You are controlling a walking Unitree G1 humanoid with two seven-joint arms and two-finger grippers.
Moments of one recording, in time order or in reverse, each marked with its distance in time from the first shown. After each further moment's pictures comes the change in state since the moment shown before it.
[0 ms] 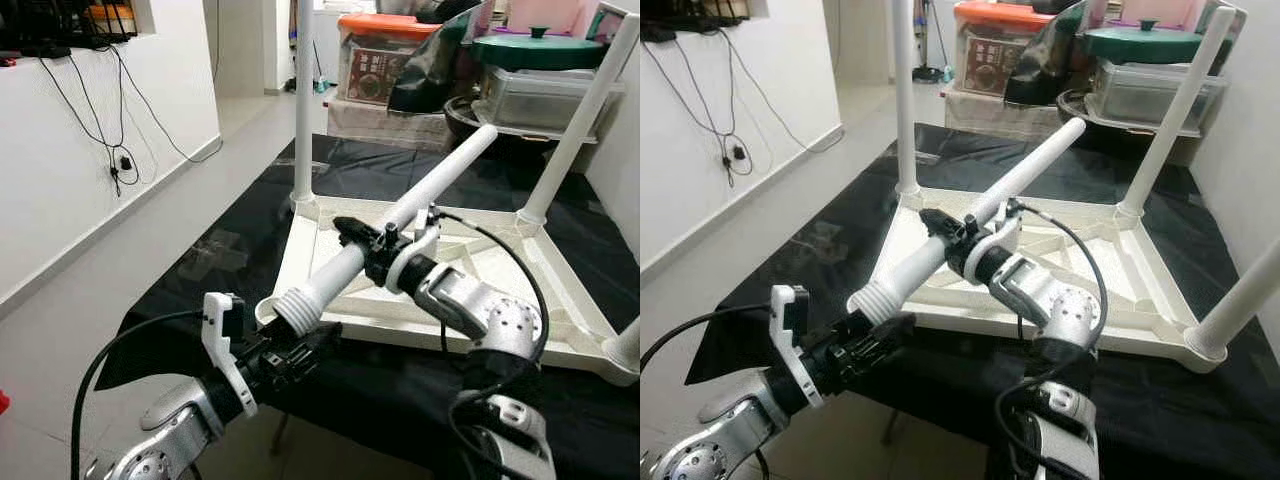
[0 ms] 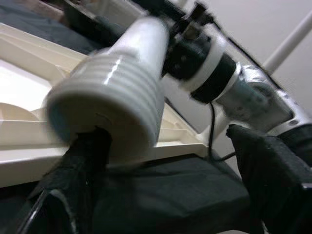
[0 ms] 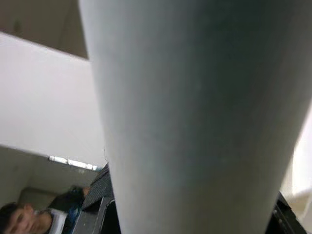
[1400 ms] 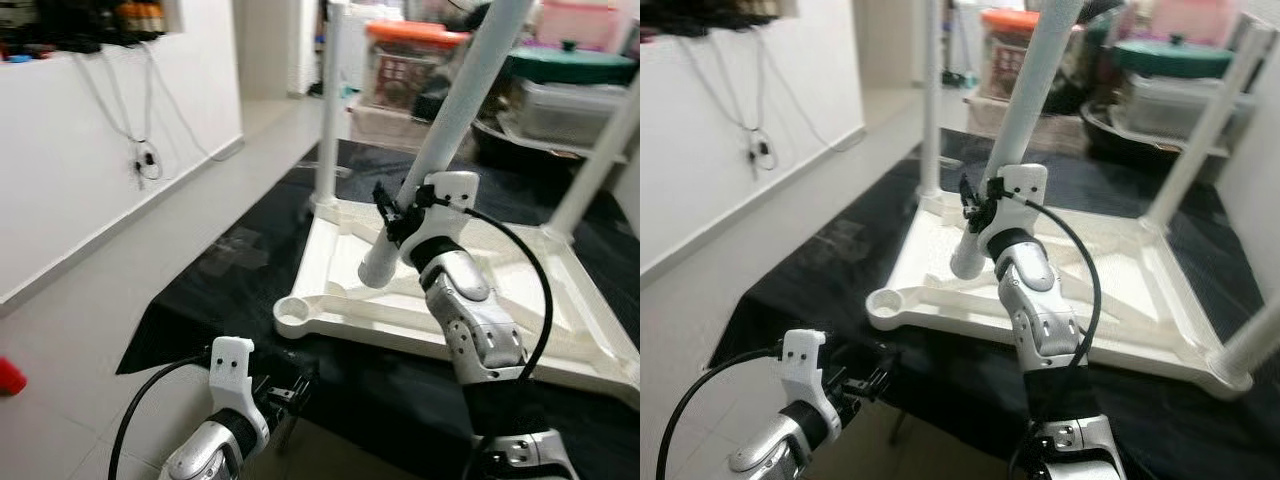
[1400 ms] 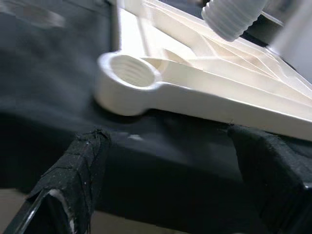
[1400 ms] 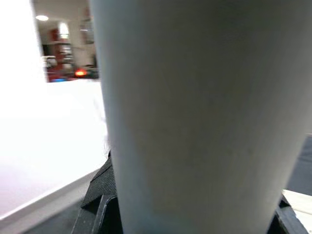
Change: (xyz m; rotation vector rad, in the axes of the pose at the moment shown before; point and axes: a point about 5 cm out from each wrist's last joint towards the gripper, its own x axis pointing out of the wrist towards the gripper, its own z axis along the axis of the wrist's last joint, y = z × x) left arm -0.003 0.006 -0.045 0.164 0.052 0.378; right arm -0.005 0.016 0.002 -1.197 -0.443 -0.204
